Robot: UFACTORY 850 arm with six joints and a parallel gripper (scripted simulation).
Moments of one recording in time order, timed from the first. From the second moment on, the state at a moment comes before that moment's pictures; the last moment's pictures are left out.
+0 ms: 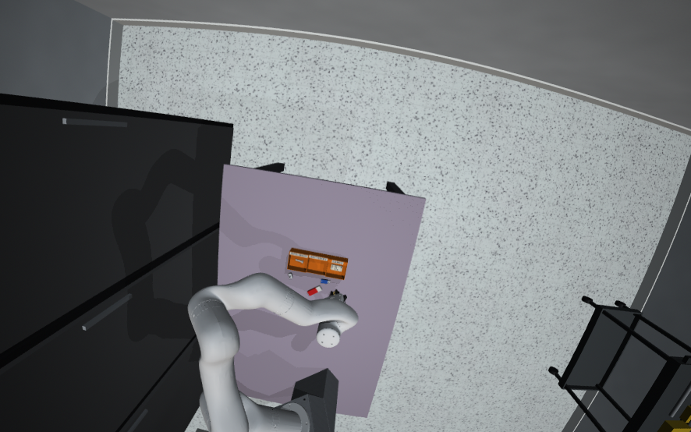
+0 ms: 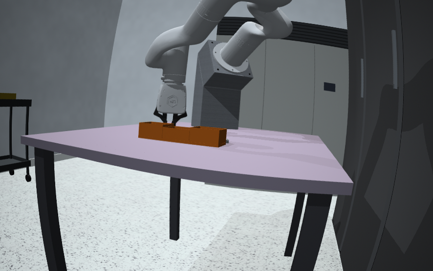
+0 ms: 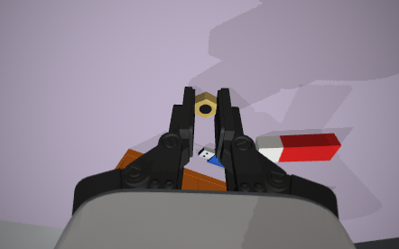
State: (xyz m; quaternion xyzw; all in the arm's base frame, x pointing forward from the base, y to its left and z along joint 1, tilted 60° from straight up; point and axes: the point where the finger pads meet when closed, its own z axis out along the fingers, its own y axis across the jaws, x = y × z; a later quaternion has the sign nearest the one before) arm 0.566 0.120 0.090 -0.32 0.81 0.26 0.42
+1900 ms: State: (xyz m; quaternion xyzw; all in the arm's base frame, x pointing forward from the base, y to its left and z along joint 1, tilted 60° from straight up) arm 0.537 0.097 0.161 -0.32 0.81 0.27 0.42
